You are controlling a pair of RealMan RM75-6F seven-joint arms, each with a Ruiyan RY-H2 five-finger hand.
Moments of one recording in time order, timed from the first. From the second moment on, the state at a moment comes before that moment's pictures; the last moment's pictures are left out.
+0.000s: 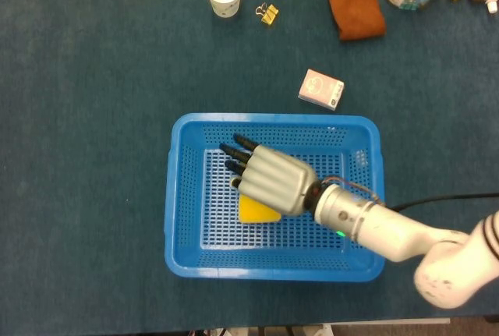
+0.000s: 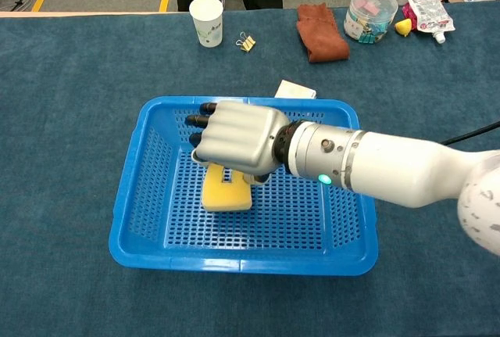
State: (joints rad) left arm 0.07 -0.90 -0.06 -1.87 1.41 1.62 0.03; right arm 1.28 -1.51 -0.15 -1.94 -0.89 1.02 -0.99
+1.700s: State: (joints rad) left arm -0.04 -0.94 -0.07 -1.86 1.39 1.50 0.15; right arm 0.67 -0.90 -0.13 -2.11 -1.04 1.40 -0.63
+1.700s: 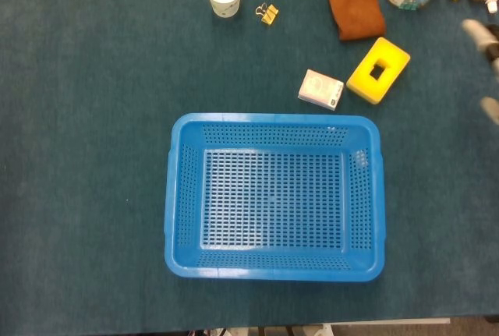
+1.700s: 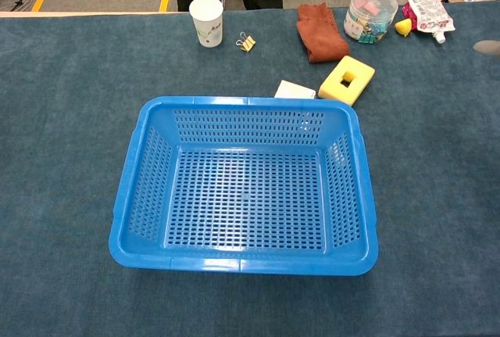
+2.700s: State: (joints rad) left arm -0.05 -0.97 -0.05 -1.82 1.43 1.50 0.16; right arm 0.26 -0.84 -0.14 -2.17 -1.32 1.61 -0.61
